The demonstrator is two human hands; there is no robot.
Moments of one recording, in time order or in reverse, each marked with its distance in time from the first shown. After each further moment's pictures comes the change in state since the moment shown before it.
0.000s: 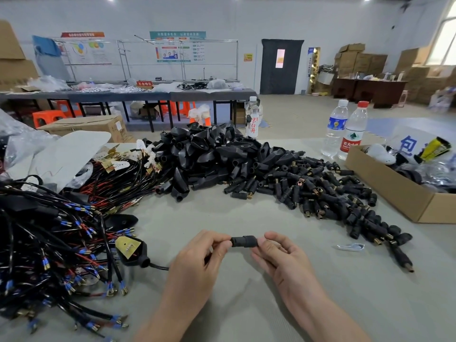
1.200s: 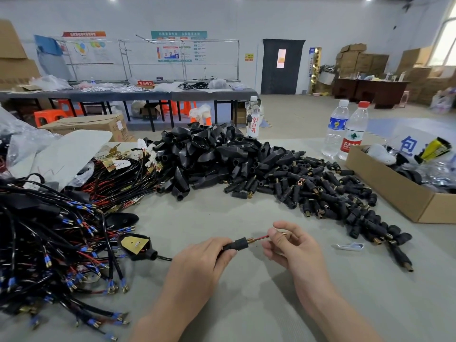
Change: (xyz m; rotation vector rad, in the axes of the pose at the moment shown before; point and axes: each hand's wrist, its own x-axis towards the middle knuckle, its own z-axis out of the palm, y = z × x) left_hand 0.000 0.004 -0.005 0.308 -0.099 0.191; right_hand 0.002 -0.017 -0.009 -0.288 -0.005 -0.210
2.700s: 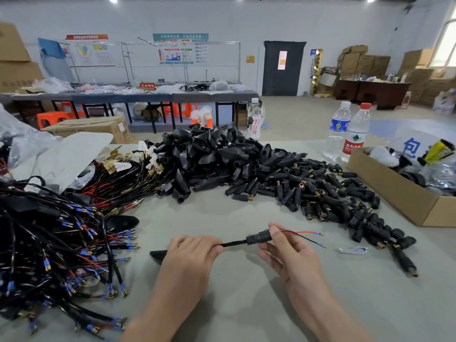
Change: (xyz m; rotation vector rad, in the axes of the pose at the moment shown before) left_hand 0.002 -0.024 0.006 0.116 0.130 0.057; right_hand -0.004 0.006 0.009 0.166 0.009 0.067
